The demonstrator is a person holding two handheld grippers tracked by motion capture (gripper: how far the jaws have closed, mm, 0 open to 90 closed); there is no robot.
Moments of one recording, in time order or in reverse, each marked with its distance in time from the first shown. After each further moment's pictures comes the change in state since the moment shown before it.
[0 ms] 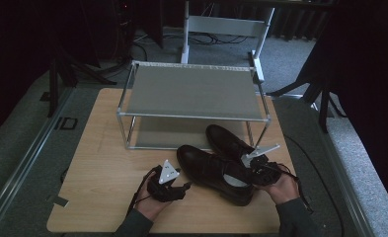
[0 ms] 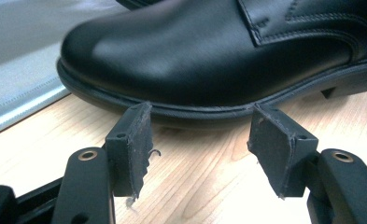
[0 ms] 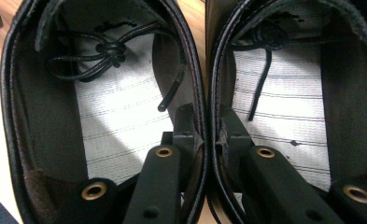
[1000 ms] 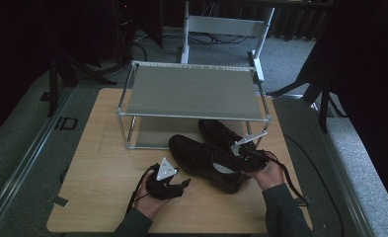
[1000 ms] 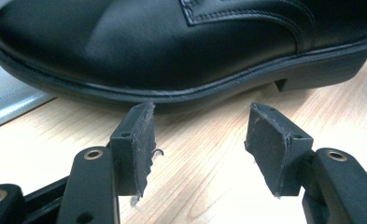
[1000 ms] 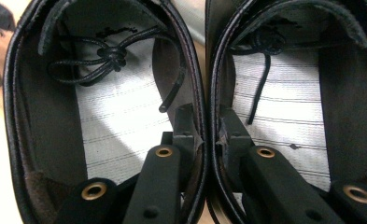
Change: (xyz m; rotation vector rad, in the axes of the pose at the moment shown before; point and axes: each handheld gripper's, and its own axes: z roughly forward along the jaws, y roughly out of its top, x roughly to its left) left arm 0.008 -0.001 0.000 0.001 -0.004 -0.045; right arm -0.002 0.041 0.021 -0.027 0.009 0.024
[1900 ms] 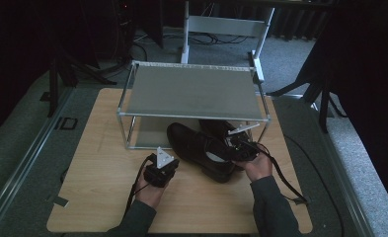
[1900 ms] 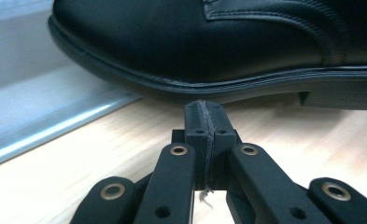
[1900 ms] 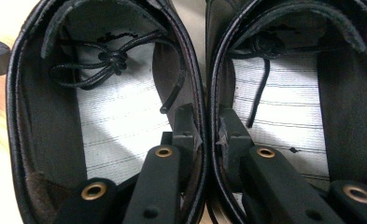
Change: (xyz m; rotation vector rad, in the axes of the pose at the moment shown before) left arm 0.021 0.016 0.012 0.008 0.204 -0.068; right arm 0.001 0.028 0.018 -0.043 -0.045 0.090
